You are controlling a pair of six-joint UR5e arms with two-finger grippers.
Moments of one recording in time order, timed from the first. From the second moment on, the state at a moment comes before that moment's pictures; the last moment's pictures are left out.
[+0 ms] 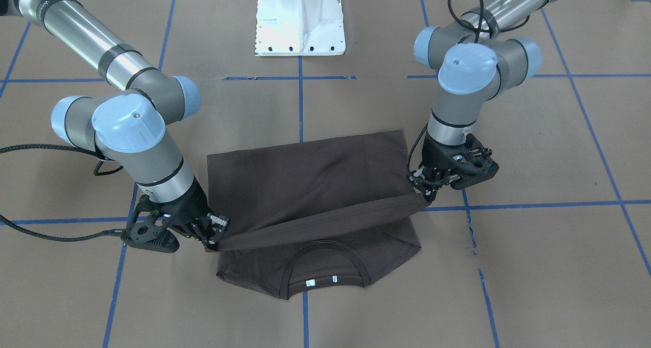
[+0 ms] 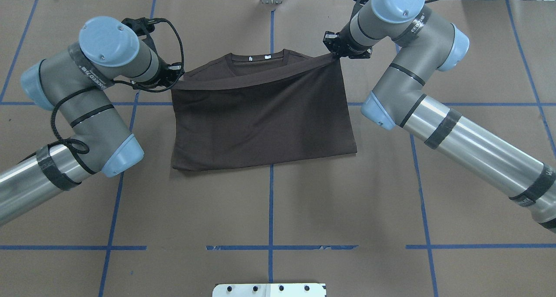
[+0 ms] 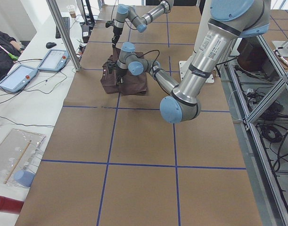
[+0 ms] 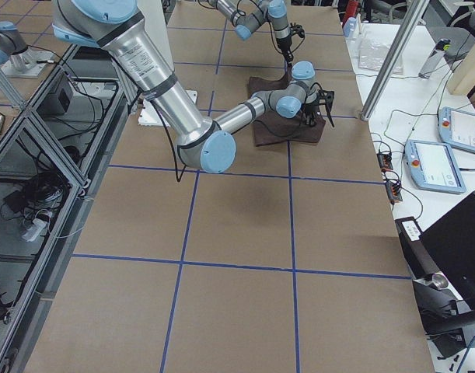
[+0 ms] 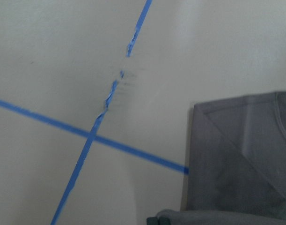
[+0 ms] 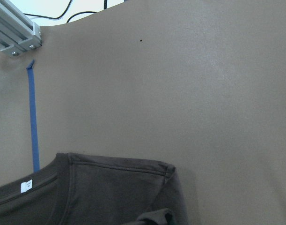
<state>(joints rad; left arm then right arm) -0.77 -2.14 -1.56 -1.81 -1.77 -1.37 0.84 -0.84 1.28 -1.10 1.91 1.32</state>
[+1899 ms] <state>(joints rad) -0.84 -2.22 -1.33 -1.98 -1.77 -1.37 0.84 -0.82 1.26 -1.09 1.90 1.32</state>
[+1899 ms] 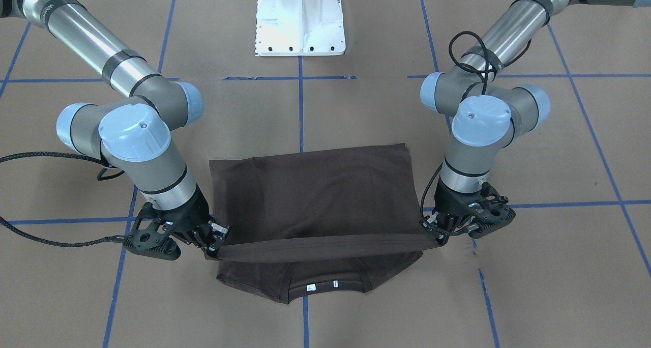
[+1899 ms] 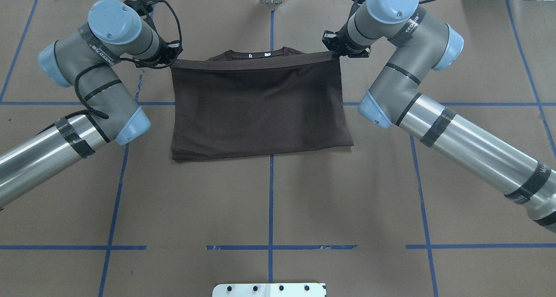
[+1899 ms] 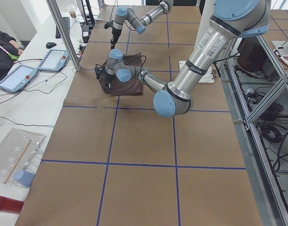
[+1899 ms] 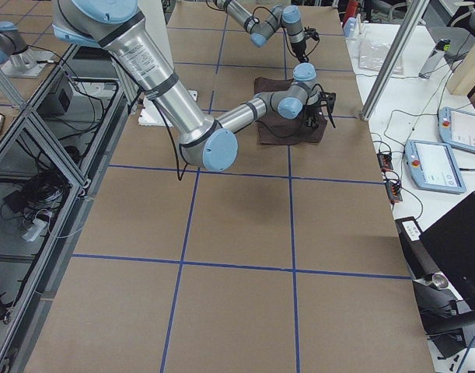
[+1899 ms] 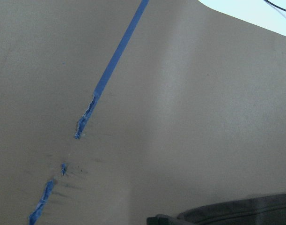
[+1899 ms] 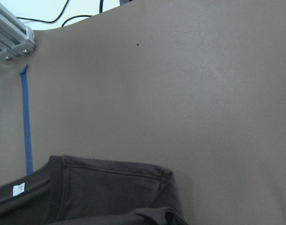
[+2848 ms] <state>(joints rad) -0.84 -2.22 -1.34 -1.97 -1.77 -1.35 0.81 -0.91 1.33 -1.09 1.95 1.31</state>
